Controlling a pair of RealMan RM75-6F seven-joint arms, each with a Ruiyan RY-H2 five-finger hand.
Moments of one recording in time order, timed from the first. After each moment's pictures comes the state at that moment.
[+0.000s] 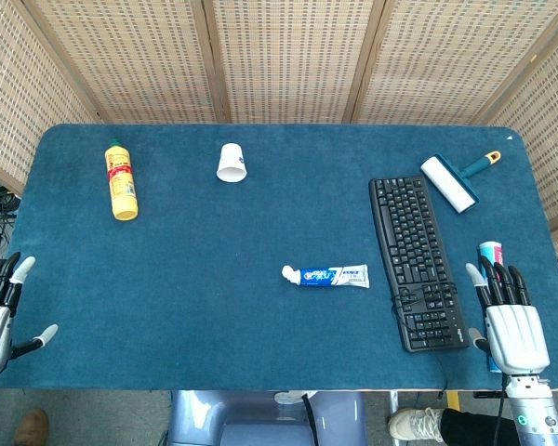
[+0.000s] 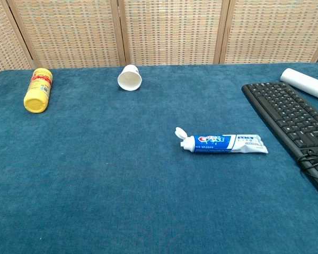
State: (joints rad) left arm -0.04 -1.15 -0.04 -1.72 1.56 1.60 0.14; right arm 0.09 -1.19 0.07 -1.69 -1.56 1.53 -0.25
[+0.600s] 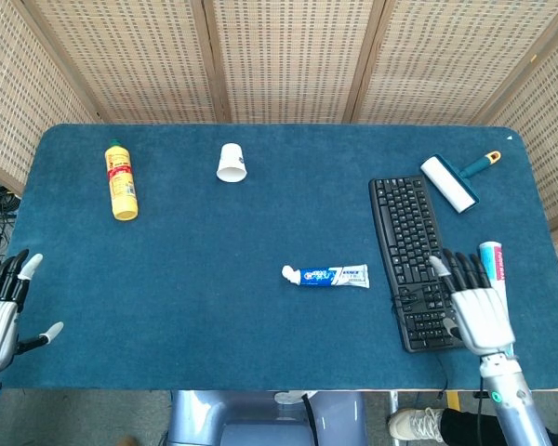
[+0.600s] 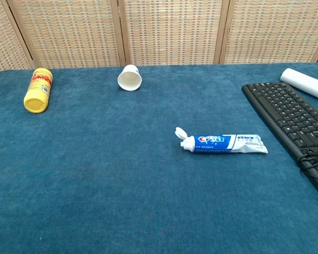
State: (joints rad) left arm -0.06 -1.15 -0.05 -1.73 1.54 1.55 0.14; right arm 0.21 -1.22 0.11 -1.68 -1.53 1.34 -0.30
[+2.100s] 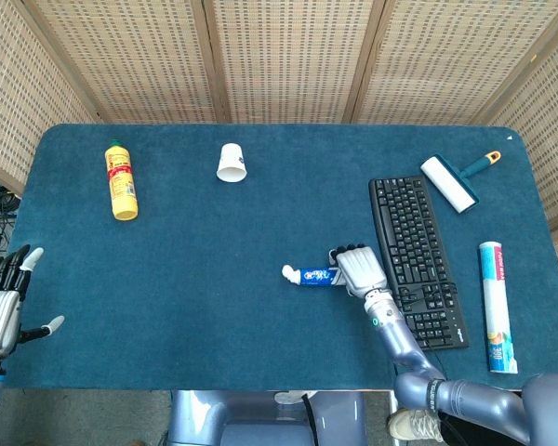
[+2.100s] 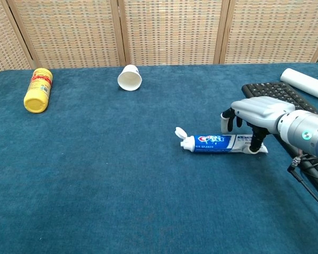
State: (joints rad) left arm -0.10 -1.16 -0.07 -1.71 1.42 1.46 0.12; right arm 0.70 -1.68 0.19 -1.33 -1.04 0.95 -0.52
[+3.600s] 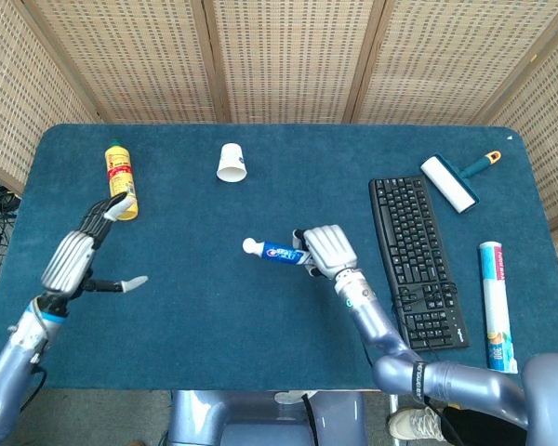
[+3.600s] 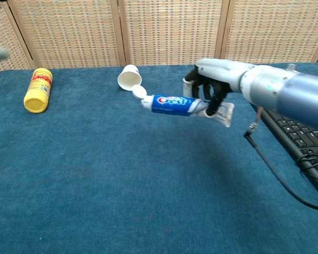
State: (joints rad) left arm -0.44 -1.20 -0.21 -1.64 1.60 1.27 -0.42; right arm 0.84 -1.65 0.35 -1.50 -0.90 0.92 -0.47
